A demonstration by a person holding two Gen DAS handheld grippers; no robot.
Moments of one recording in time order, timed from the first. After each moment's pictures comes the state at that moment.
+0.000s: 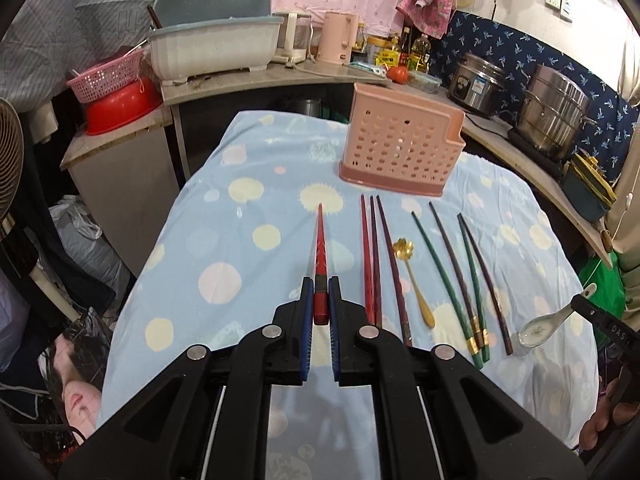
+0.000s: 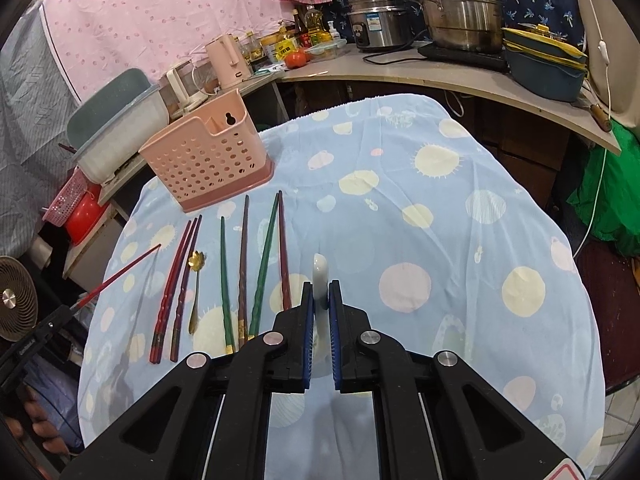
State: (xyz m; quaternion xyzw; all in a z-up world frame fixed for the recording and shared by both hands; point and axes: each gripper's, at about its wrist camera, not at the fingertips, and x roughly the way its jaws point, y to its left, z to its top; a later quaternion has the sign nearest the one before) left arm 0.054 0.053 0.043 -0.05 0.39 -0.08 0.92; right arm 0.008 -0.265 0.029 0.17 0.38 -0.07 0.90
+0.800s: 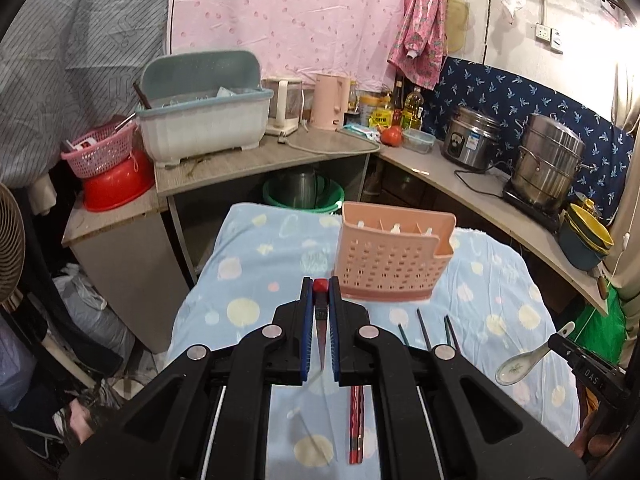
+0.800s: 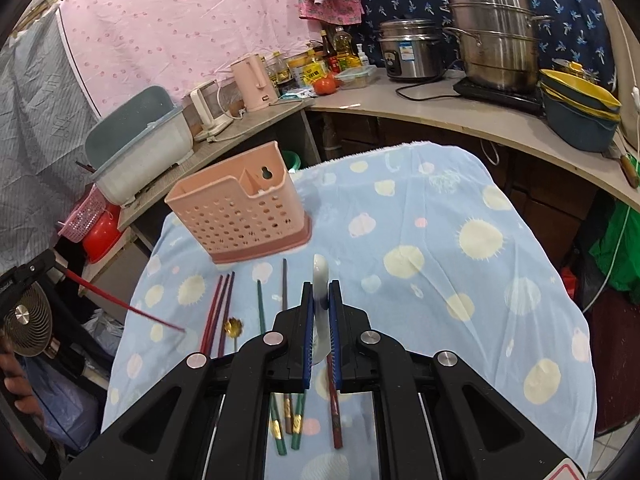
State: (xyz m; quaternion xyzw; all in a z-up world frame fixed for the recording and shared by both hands) left arm 0.122 0.042 0.145 -0.04 0.30 -0.08 0.95; right arm 0.077 -0.258 0.085 0.16 0.35 -0.04 0.92
